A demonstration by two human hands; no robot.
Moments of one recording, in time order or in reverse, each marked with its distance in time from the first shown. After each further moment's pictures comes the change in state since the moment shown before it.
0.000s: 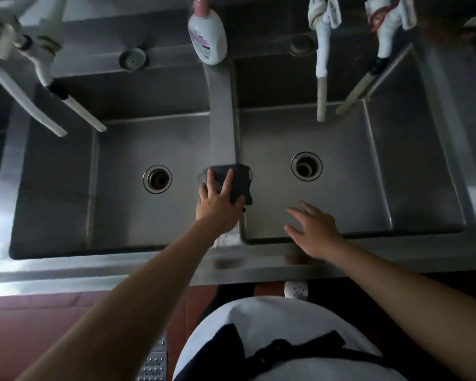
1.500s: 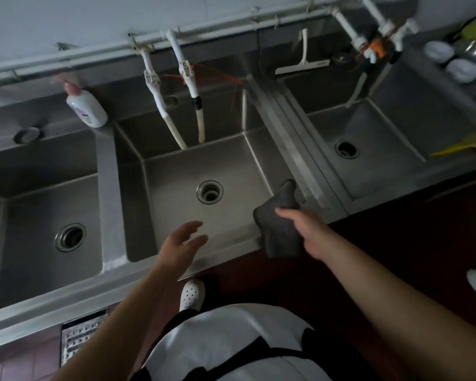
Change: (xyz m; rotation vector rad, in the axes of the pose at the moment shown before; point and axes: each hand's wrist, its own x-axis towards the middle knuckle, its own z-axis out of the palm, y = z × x) left_hand -0.161 0.200 0.045 -0.740 -0.068 0.093; right_hand -0.163 0.196 -0.058 1.465 0.365 0.342
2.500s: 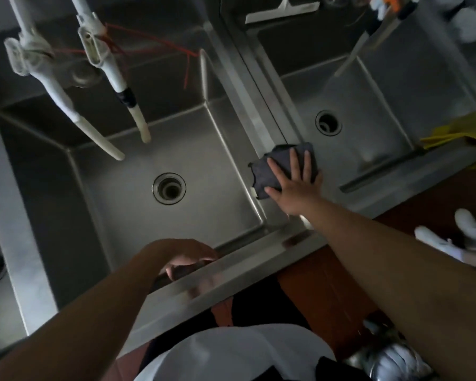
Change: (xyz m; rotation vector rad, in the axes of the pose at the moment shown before) left_hand 0.199 0.020 0.073 0.646 -0.993 -0.524; right_hand 0.206 -0.054 -0.059 -1.537 0.104 -0.139
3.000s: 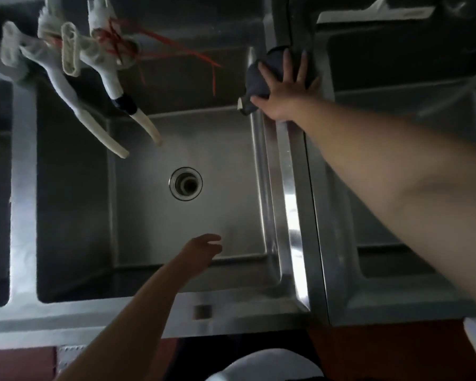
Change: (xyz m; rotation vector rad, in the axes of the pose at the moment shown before) left_hand 0.041 0.080 0.007 -0.757 0.561 0.031; right_hand 0.246 -0.096 -0.154 -0.053 0.078 -0.321
